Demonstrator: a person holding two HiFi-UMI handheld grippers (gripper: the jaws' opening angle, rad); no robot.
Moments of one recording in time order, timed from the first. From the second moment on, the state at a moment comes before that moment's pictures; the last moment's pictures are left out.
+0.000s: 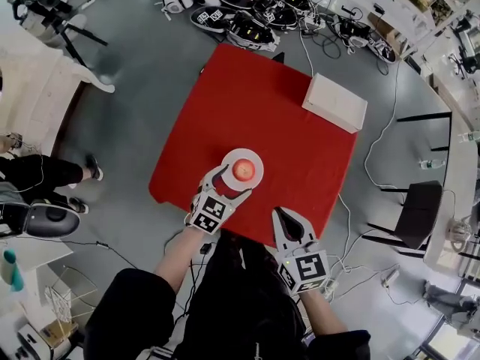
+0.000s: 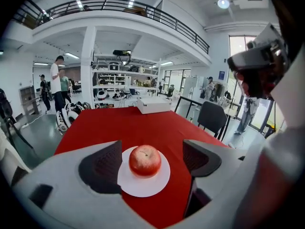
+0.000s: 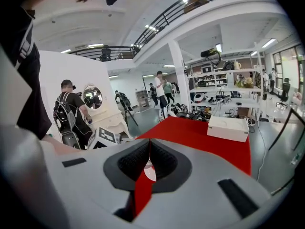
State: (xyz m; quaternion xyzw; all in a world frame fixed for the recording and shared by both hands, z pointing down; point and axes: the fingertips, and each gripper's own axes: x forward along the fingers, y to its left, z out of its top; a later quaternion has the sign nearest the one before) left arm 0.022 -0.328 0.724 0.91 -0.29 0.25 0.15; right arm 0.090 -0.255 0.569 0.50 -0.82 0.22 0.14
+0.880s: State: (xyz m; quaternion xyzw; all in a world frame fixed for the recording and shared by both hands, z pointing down) left arm -0.019 -0.283 0.504 0.92 -0.36 0.10 0.05; right arm 0.045 -0.258 0.474 0.46 -0.88 0.12 0.09
